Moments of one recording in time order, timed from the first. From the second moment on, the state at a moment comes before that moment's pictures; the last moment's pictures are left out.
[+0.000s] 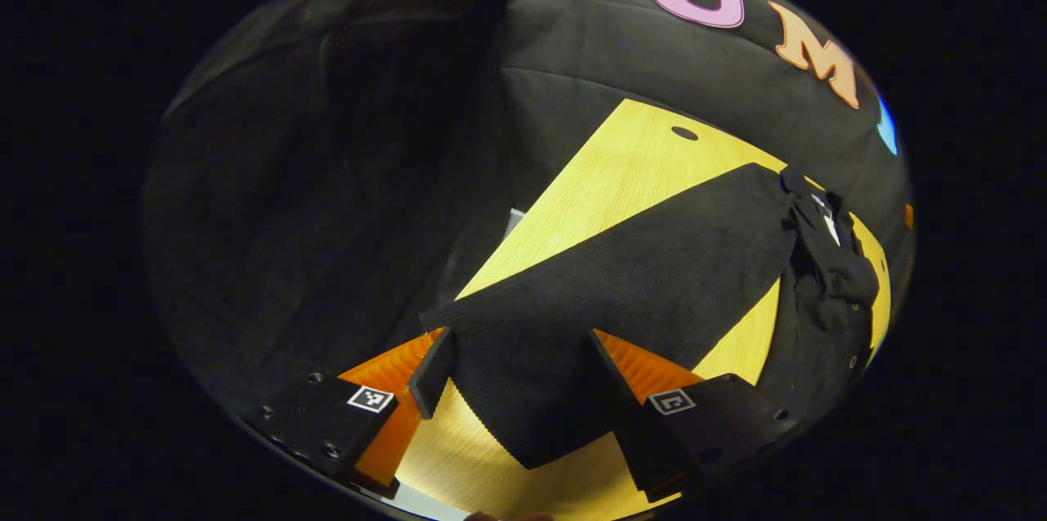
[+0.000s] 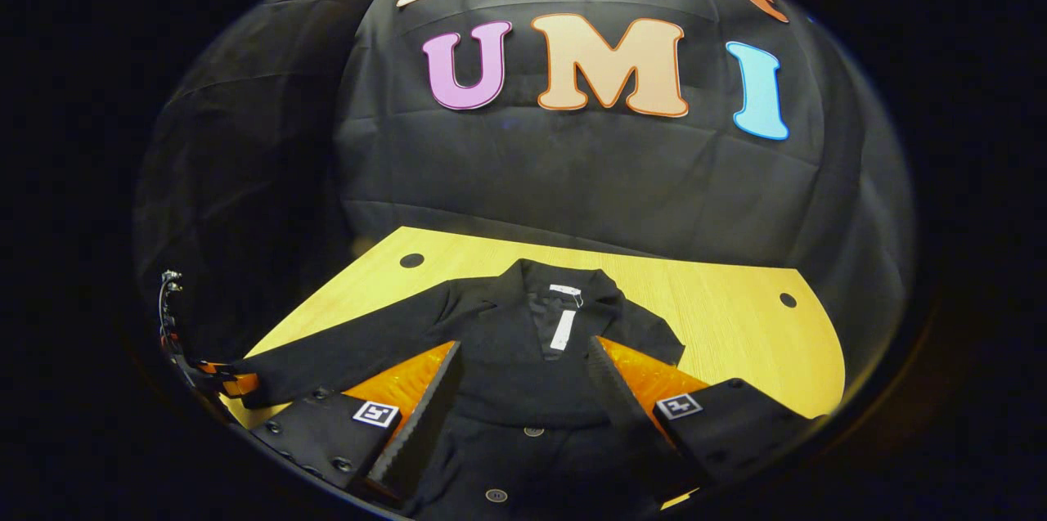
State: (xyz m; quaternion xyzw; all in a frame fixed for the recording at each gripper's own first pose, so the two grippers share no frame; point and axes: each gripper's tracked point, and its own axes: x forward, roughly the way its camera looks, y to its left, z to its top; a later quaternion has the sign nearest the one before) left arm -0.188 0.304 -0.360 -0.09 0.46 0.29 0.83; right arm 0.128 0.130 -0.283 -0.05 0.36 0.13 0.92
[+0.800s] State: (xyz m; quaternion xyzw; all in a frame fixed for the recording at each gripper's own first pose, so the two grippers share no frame) left arm -0.168 0.293 -0.339 -0.14 0.41 0.31 0.85; right arm 0.101 0.064 -0.281 -0.05 0.35 0.09 0.93
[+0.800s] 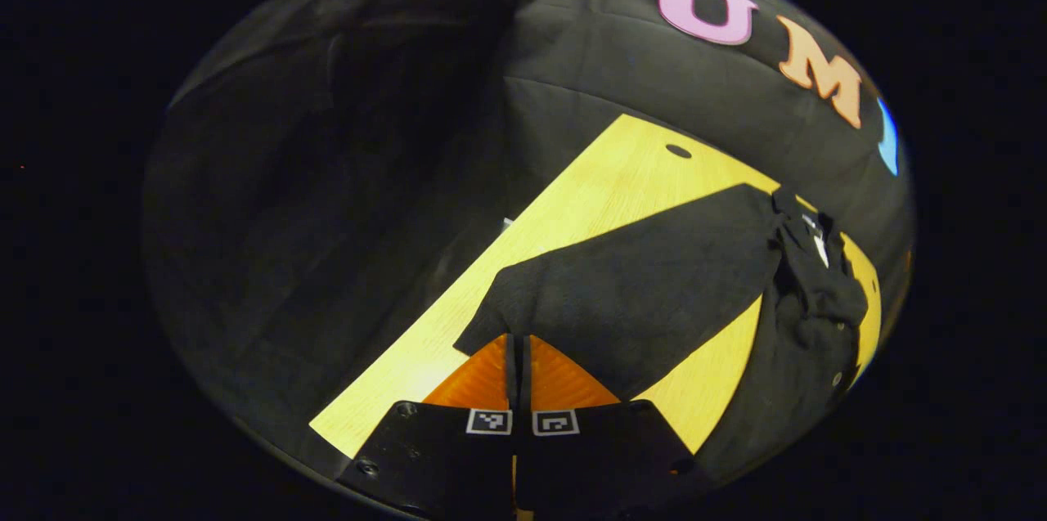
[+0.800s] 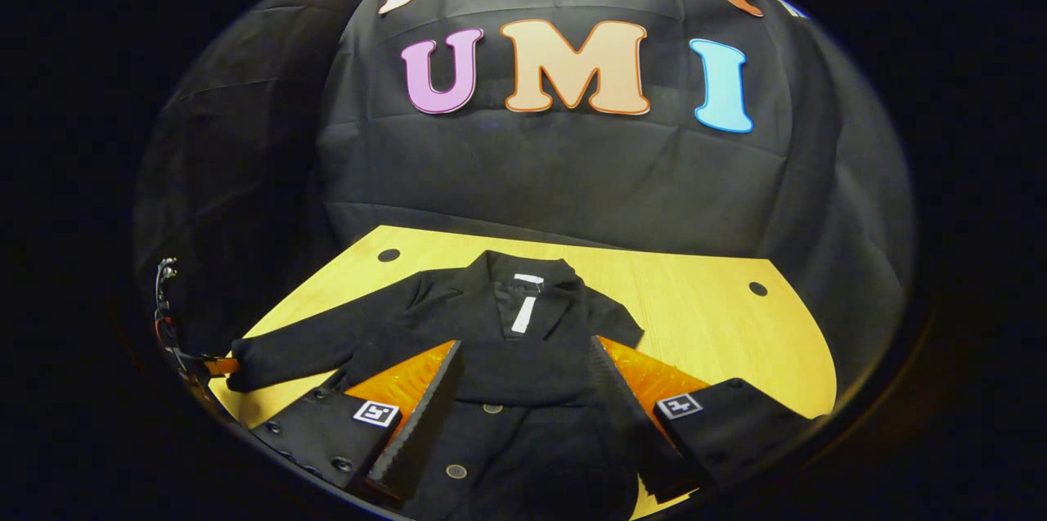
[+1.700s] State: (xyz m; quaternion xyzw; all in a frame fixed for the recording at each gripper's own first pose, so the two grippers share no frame) left arm -0.013 0.201 -0.219 -0.09 0.30 0.21 0.93; right arm 0.062 -0.064 -0.268 0.00 0.34 0.04 0.94
